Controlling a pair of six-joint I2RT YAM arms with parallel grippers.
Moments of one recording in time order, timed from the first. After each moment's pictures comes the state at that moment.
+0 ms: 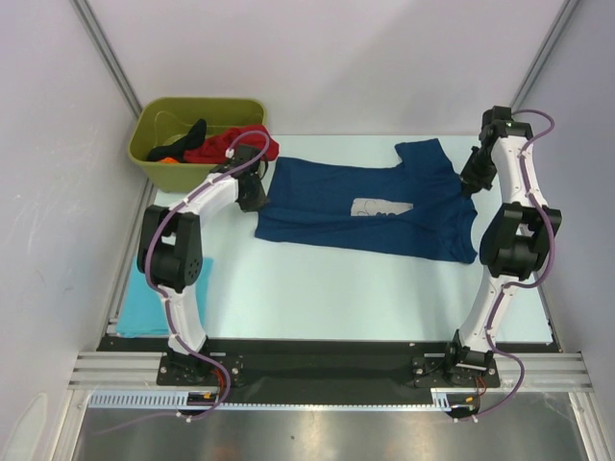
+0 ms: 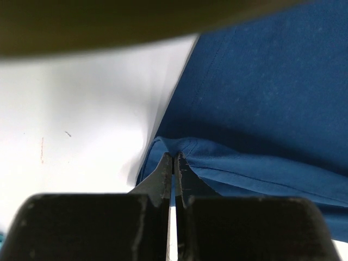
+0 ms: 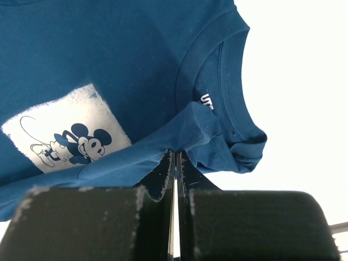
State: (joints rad) left arm -0.27 1.95 1.48 -0.58 -0.13 -0.55; right arm -0.16 2.05 2.00 -1.17 0.05 0.37
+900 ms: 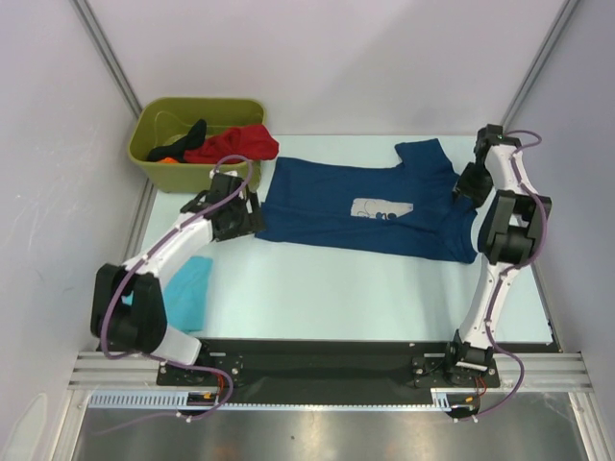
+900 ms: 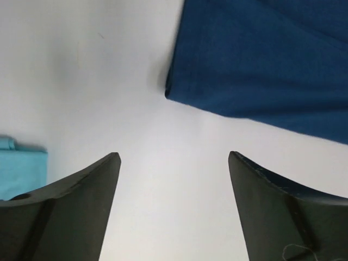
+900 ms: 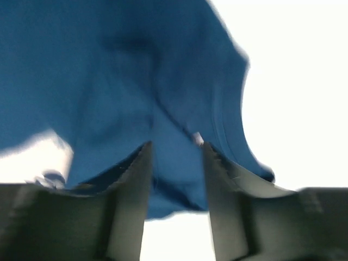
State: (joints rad) left arm -0.29 1.51 1.08 -0.55 -0.10 -0.47; right arm -0.20 2.30 2.09 -1.10 0.06 0.39
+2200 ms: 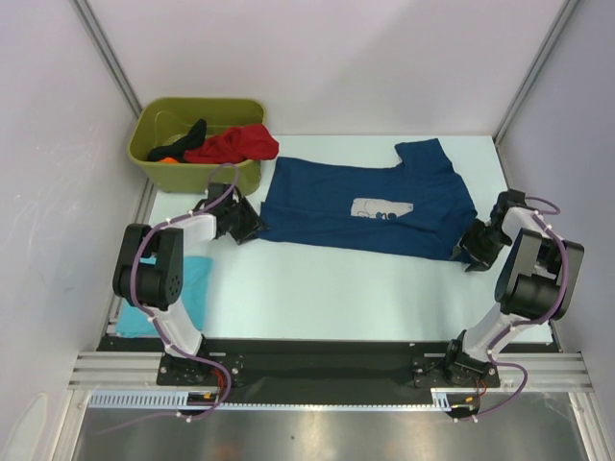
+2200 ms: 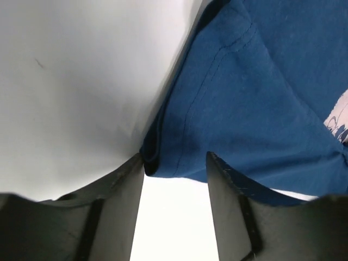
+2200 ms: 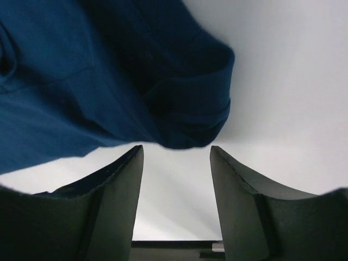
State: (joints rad) left arm -0.15 1.76 0.95 -0.12 0.22 -0.76; right arm -0.36 1.68 1.04 -0.73 -0.19 0.32
